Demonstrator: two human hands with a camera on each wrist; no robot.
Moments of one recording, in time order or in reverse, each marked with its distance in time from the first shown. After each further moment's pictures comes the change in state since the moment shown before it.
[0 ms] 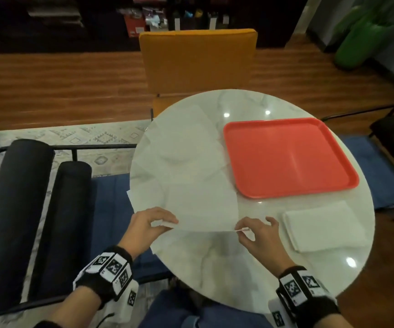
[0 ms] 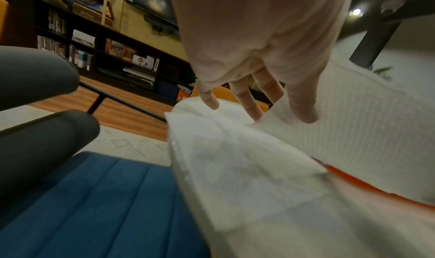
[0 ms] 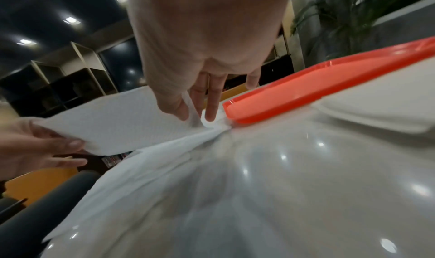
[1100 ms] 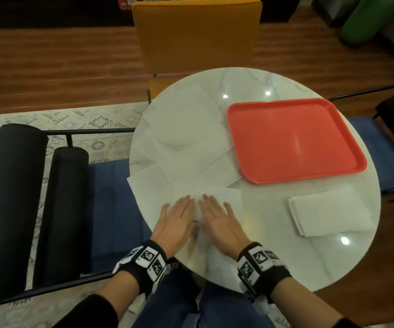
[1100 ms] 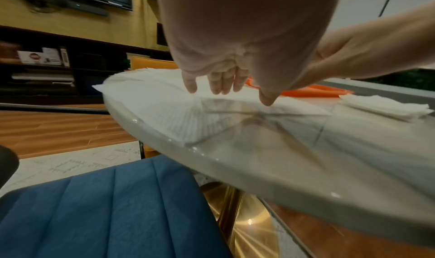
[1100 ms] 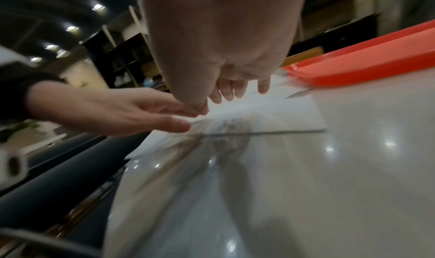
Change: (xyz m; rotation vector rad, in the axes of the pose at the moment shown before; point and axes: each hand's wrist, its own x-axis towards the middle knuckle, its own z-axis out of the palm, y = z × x) left_hand 0.002 -0.026 0.064 0.887 -0.200 0.083; right_hand 0.028 -0.062 0.065 -0.221 -0.417 -0.082
